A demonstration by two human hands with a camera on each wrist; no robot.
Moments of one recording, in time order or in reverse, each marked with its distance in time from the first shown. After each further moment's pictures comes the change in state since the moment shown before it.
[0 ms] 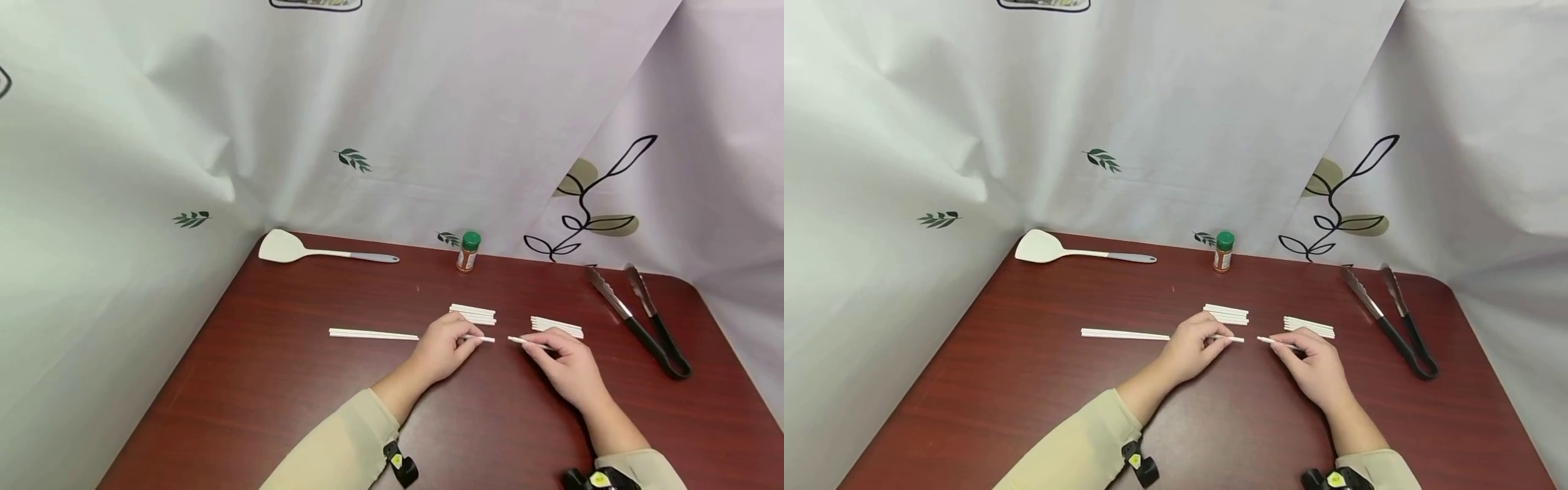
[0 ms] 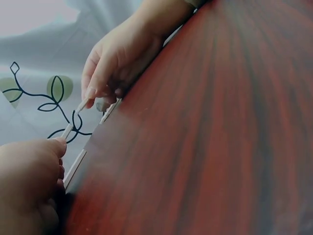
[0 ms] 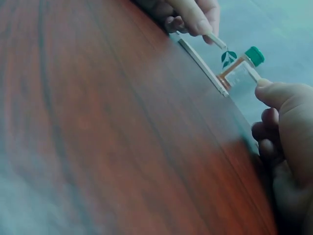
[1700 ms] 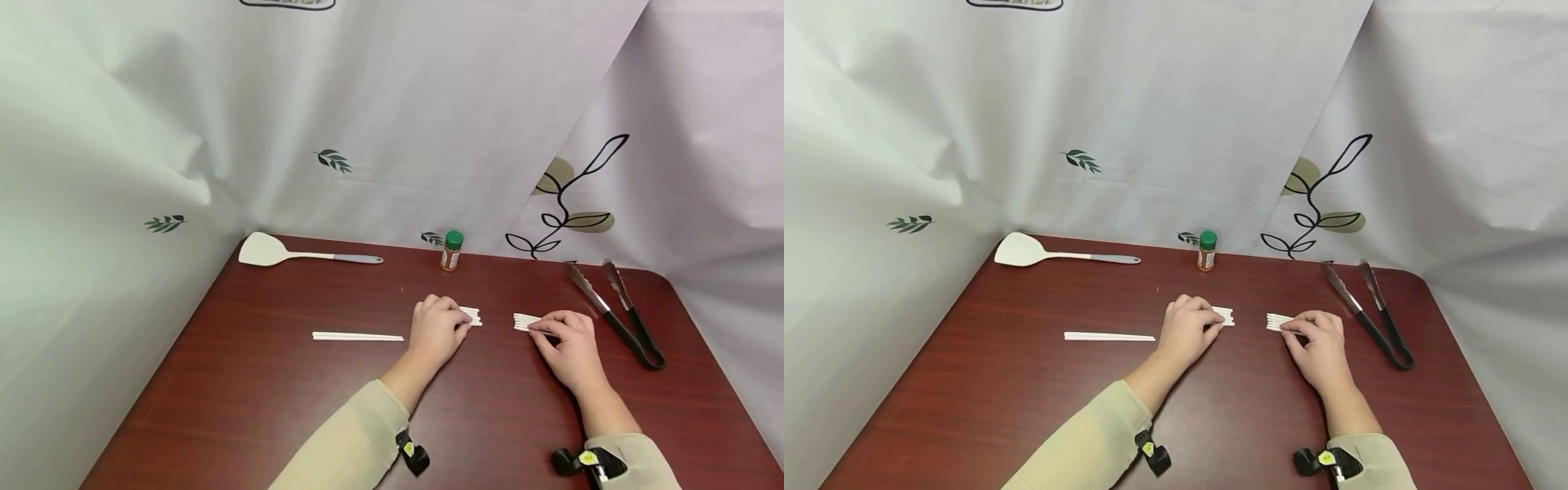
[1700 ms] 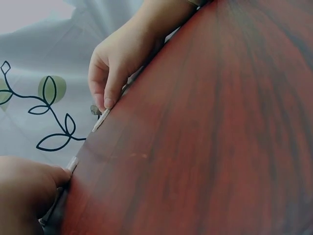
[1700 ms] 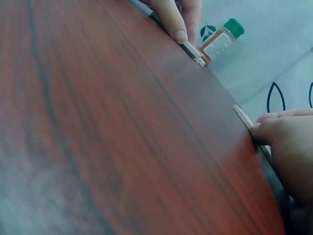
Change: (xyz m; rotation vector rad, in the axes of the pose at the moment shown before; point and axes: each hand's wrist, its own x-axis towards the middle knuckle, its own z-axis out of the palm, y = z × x) left_hand 0.028 -0.001 0.020 0.523 0.064 -0.067; right_hand 0.009 0.038 -0.024 -0.297 0.115 -0.146
